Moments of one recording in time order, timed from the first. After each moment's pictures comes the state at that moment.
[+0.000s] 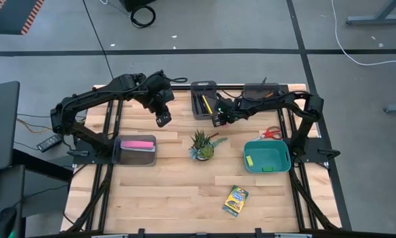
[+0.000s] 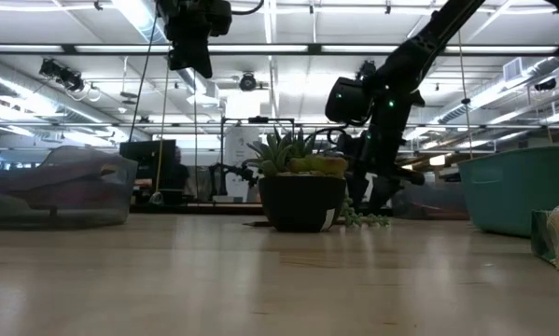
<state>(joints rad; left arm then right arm) 0.39 1.46 1.48 -1.10 0.16 -0.10 -0.40 1.77 0.99 -0.41 0.16 0.82</state>
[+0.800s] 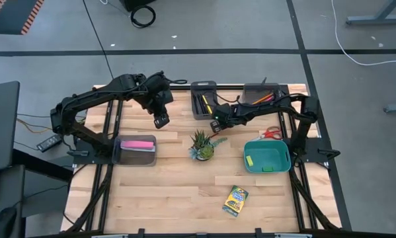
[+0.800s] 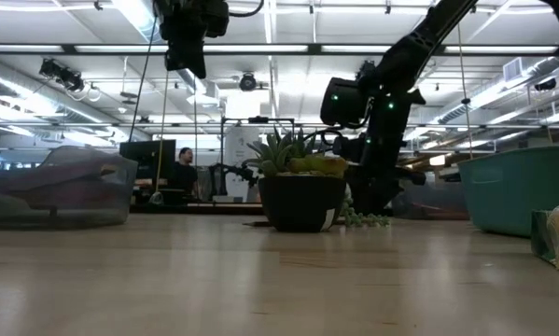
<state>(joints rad) 0.38 1.46 1.48 -1.15 0.18 -0.07 -0.30 1.83 1.00 -0.46 0.25 0.84</state>
